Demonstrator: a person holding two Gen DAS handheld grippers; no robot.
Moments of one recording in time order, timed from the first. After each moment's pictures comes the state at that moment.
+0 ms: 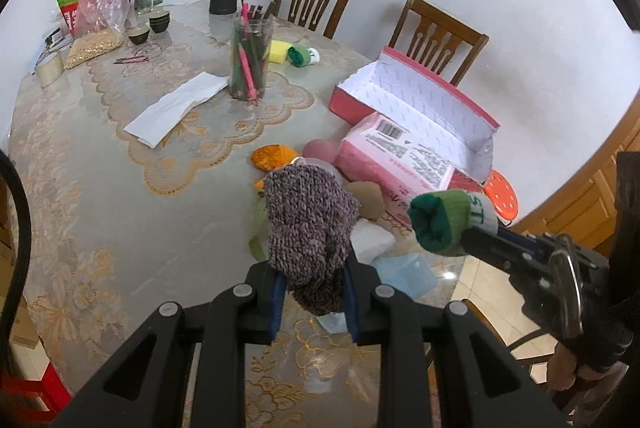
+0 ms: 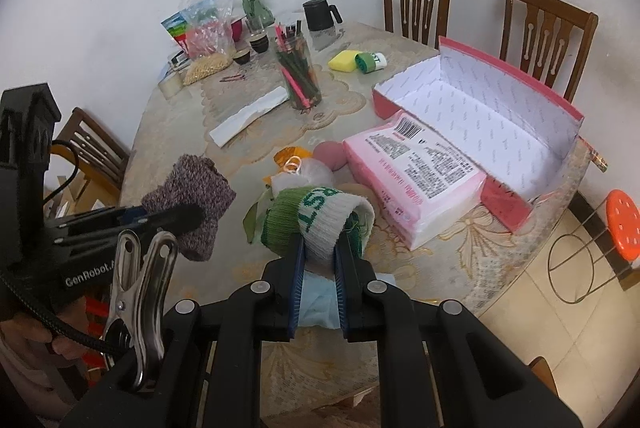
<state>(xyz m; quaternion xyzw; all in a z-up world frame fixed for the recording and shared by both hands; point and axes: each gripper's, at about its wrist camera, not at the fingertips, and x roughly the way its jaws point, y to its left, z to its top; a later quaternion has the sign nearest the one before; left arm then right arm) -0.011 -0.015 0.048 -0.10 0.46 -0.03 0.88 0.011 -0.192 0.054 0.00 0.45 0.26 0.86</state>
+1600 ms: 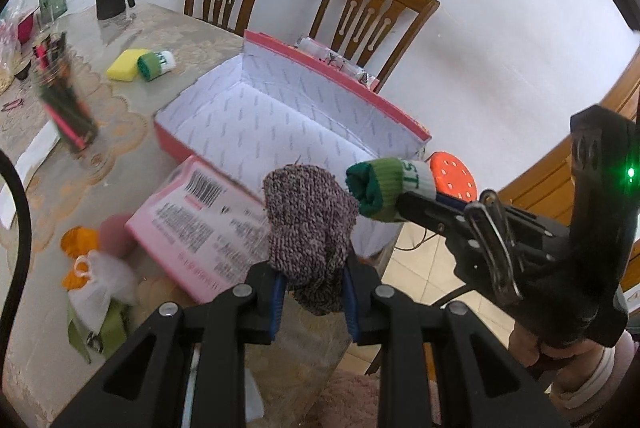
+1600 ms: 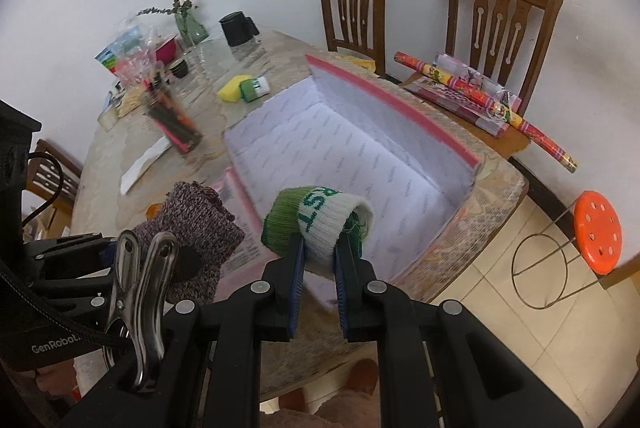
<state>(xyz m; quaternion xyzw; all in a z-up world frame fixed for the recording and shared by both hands) 0.141 -0.187 0.044 -0.09 0.50 -0.11 0.85 0.164 -0.338 0.042 0.01 0.47 0.21 0.86</state>
